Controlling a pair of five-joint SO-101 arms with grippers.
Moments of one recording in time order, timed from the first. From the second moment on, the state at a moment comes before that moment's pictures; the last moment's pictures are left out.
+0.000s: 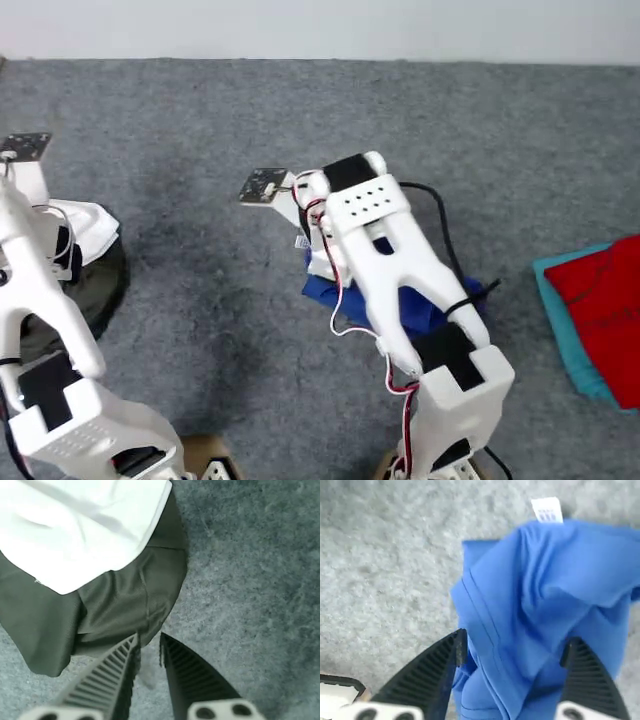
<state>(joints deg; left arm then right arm) -36.5 6.5 -5.1 98.9 -24.0 -28.0 15.0 -8.5 93.1 41.3</state>
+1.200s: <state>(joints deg) -36.5 6.5 -5.1 98.9 -24.0 -9.5 30.2 -22.0 88.1 35.6</state>
